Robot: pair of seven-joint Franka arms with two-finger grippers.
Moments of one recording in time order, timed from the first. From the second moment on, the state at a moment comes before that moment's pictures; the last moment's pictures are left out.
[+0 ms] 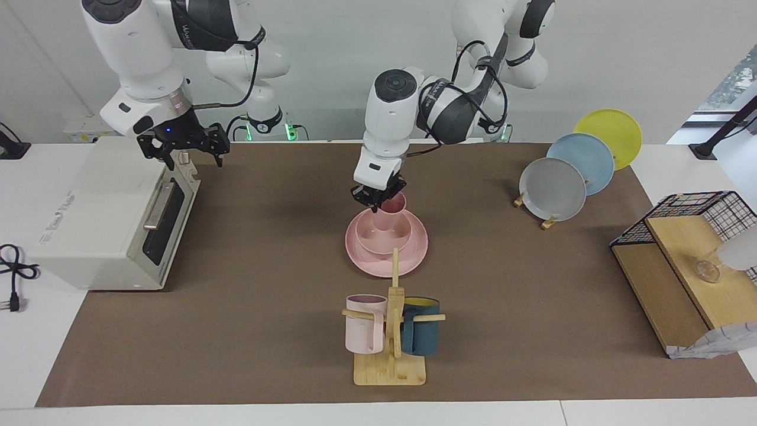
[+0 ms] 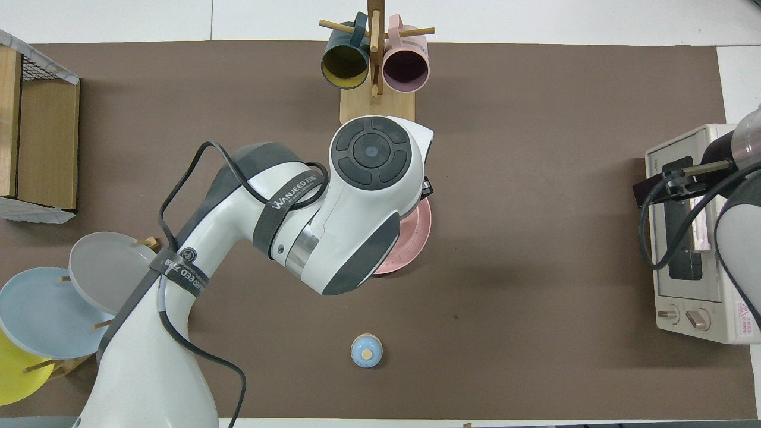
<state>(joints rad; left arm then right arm) -0.70 0.39 -0.06 -1.46 -0.05 1.92 -1.06 0.09 -0.01 -0.04 -1.63 -0.08 1.54 -0.08</state>
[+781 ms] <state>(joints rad) -0.73 0.46 -0.06 -1.50 -0.01 1.99 -1.09 0.02 -0.01 0.02 -1.63 -0.08 1.54 -0.08</state>
